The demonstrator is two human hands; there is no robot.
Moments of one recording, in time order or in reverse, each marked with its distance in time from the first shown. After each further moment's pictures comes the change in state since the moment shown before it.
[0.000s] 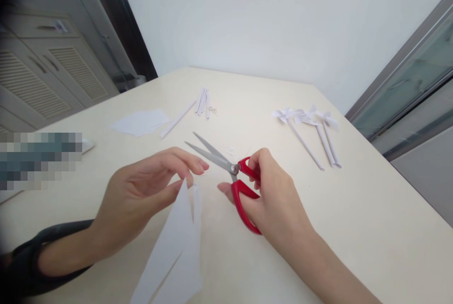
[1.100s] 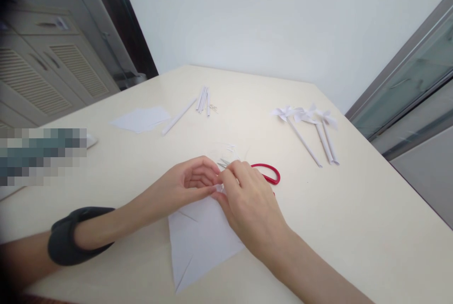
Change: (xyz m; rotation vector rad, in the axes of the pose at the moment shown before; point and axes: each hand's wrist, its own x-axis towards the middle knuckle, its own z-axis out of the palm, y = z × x) left_hand 0.007 -0.032 0.010 -0.074 -0.258 -0.475; right_hand -0.011 0.005 0.031 -0.239 -0.062 -0.406
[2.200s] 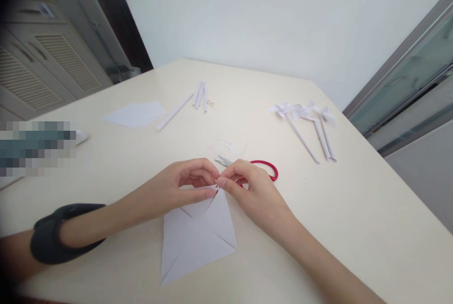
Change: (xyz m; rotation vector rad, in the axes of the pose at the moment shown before) left_hand -0.004 0.019 -0.001 0.093 -0.089 -0.072; right_hand 0.011 0.011 -0.016 0.781 -0.214 0.388
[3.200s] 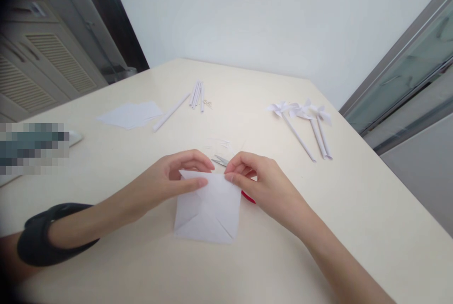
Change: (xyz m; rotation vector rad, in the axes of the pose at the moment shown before) left_hand 0.001 -0.001 -0.005 -0.050 0.136 -0.026; right_hand -0.002 -0.005 -0.025 0.021 -0.069 0.075
